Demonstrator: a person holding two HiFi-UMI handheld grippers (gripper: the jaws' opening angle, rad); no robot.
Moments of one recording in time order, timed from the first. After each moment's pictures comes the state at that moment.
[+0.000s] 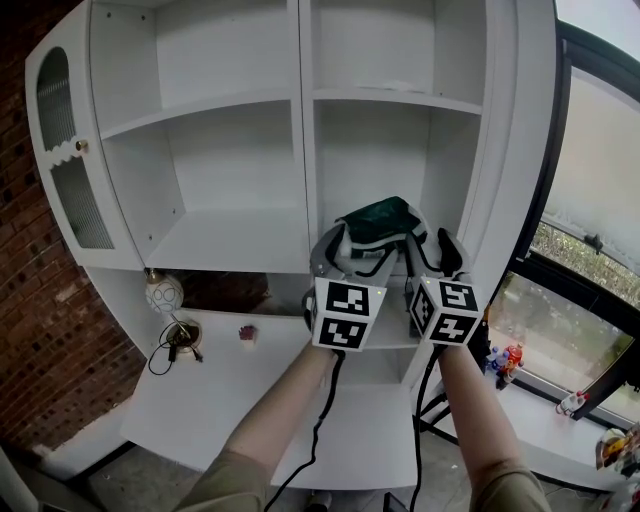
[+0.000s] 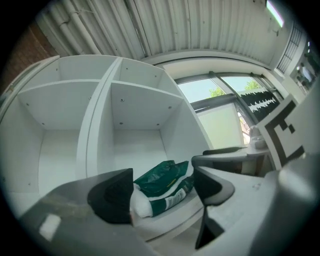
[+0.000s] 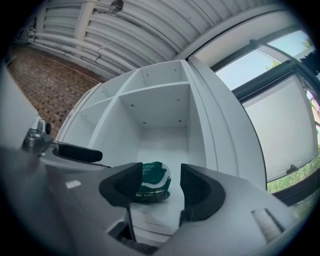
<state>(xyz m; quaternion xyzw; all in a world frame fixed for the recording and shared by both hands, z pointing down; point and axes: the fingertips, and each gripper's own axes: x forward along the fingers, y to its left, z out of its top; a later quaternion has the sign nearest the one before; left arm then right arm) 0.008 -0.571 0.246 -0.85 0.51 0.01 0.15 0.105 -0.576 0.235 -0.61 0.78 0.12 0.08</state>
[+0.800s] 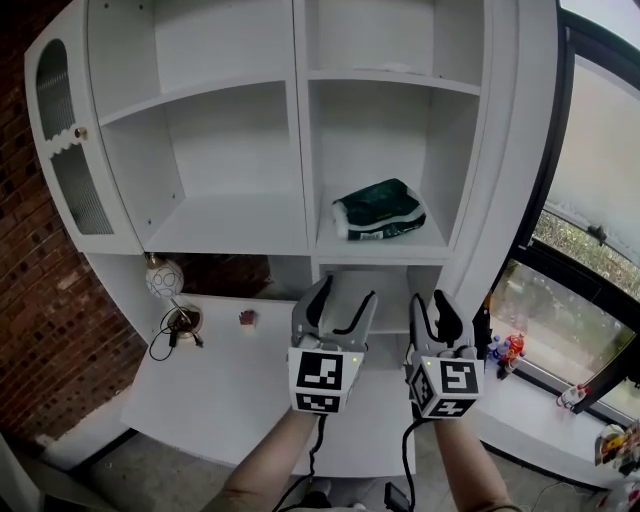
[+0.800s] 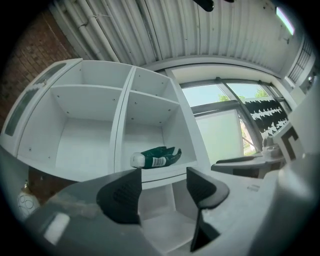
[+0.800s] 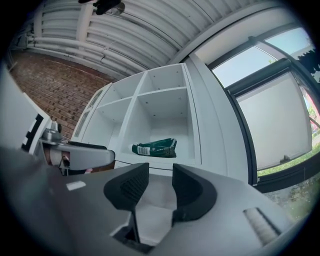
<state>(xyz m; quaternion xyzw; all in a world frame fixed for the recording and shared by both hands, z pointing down) -0.017 -0.485 0.317 -0.84 0.53 0.04 0.11 0.111 -0.474 0.324 -0.60 0.79 0.09 0.05</state>
